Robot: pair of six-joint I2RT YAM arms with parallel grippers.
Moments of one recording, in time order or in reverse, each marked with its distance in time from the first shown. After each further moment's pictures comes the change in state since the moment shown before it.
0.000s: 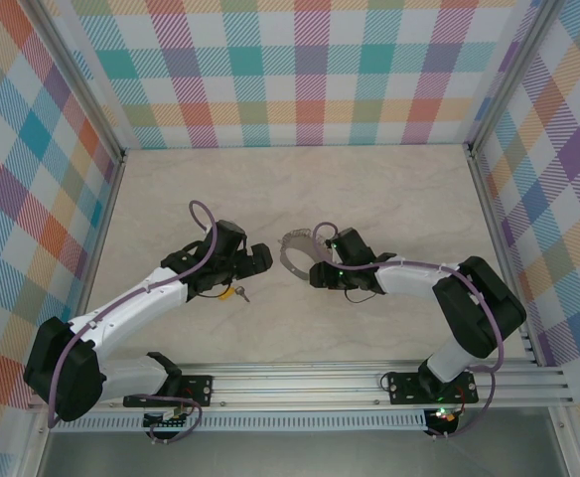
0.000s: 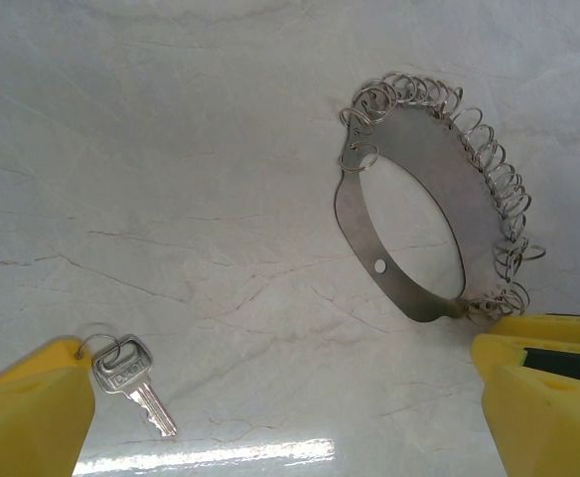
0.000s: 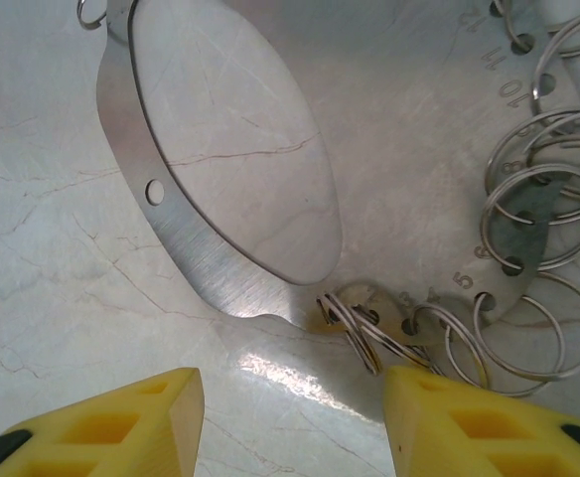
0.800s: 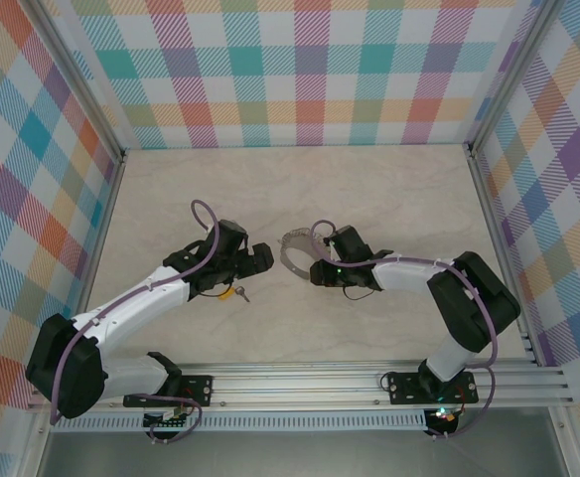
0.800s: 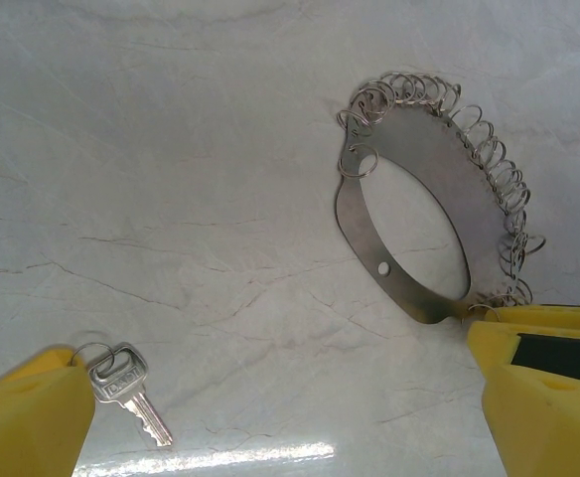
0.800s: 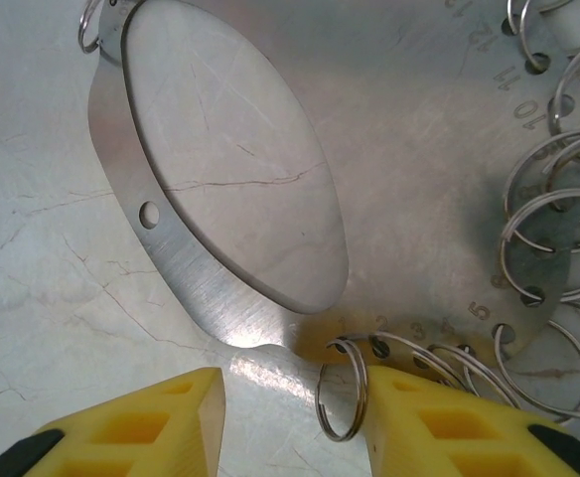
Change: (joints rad) left arm 0.000 0.018 0.000 0.019 0.000 0.004; right arm -0.006 0.041 0.030 0.006 0.003 -0.024
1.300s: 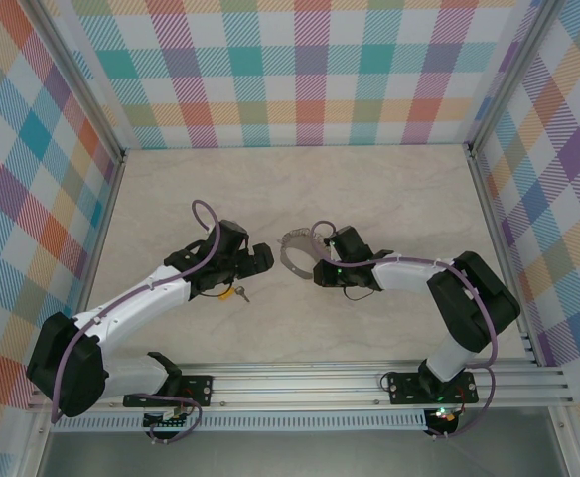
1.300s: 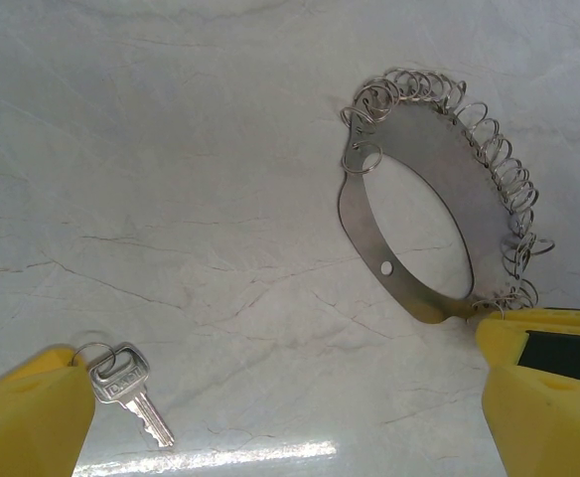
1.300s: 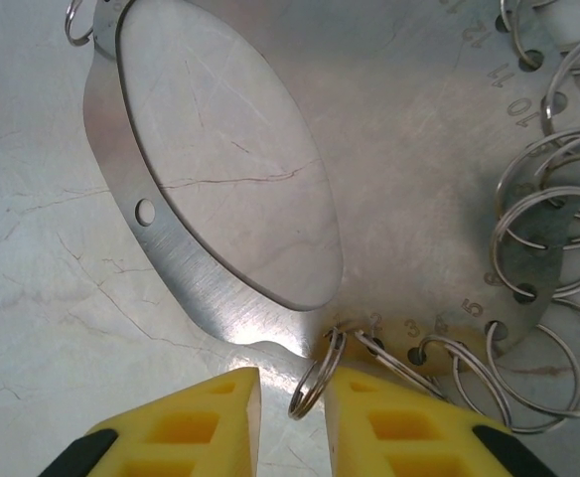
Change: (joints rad) left arm 0.000 0.008 0.000 0.001 0.000 0.000; right arm -0.001 0.000 -0.002 -0.001 0.003 -0.002
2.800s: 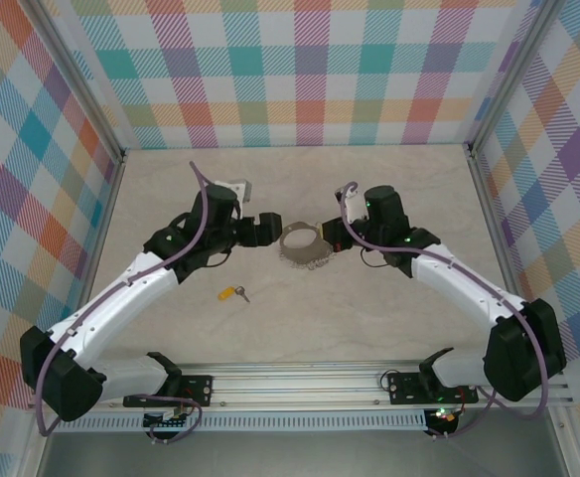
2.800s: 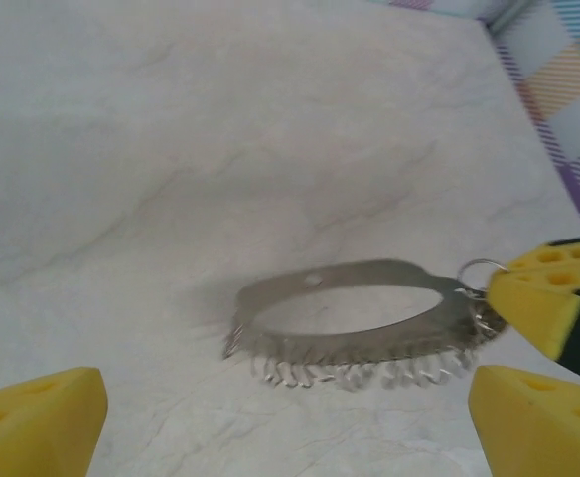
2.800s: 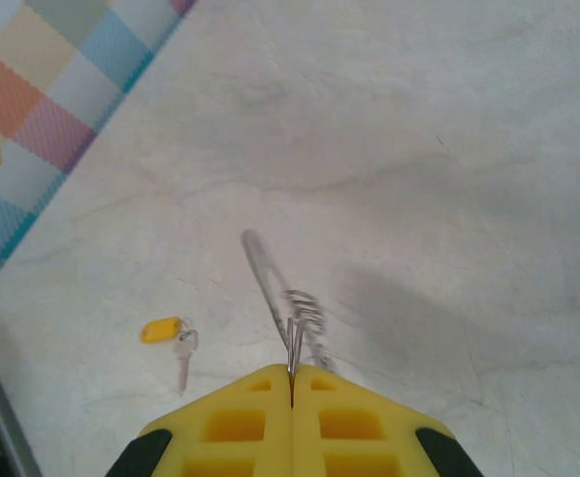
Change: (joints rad) left arm 0.000 -0.026 0.318 -0.044 0.077 0.325; right arm -0.134 -0.324 0.184 -0.116 -0.213 -0.289
